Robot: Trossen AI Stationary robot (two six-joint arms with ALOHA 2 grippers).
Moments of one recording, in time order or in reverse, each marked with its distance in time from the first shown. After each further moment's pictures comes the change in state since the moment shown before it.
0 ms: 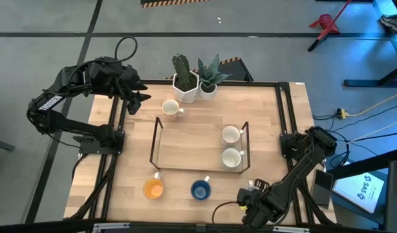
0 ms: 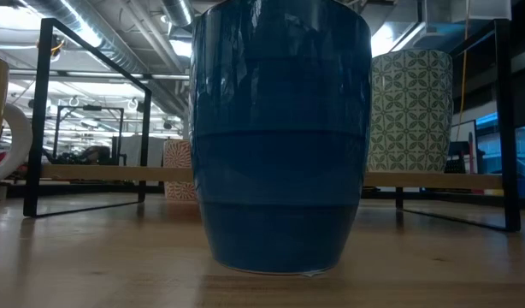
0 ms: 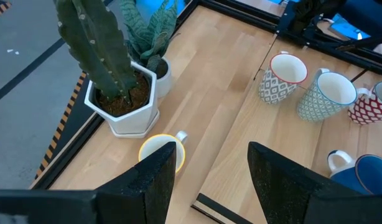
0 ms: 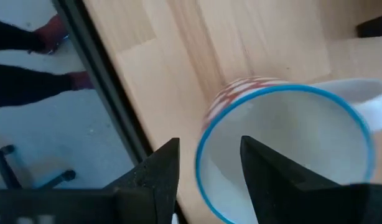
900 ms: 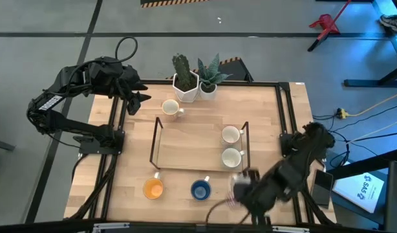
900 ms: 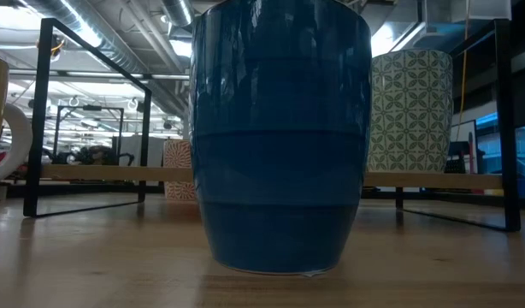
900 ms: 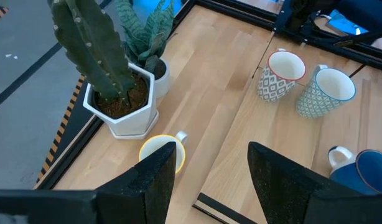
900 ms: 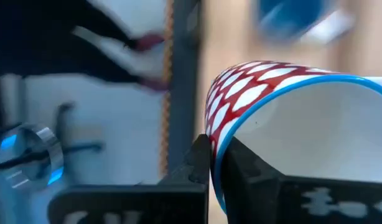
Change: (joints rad) left arm 0.000 0.000 0.000 0.000 0.008 0.026; right arm -0.145 -0.014 0.621 -0.317 -0.051 -0.522
